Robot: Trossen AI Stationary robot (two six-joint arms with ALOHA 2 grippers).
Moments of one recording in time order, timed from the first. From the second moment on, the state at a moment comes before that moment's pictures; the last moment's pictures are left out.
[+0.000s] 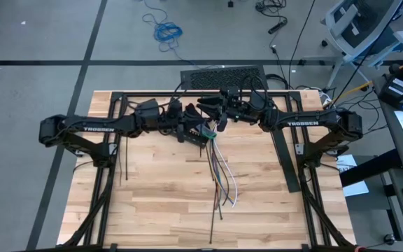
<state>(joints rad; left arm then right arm) 0.22 1.29 0.83 0.47 0.15 -0.49 -0.22 1.49 1.04 0.70 -0.08 0.42</state>
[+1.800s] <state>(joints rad) 0.20 1.29 0.83 0.45 0.15 -0.52 -0.23 1.49 1.04 0.73 -0.08 0.46</state>
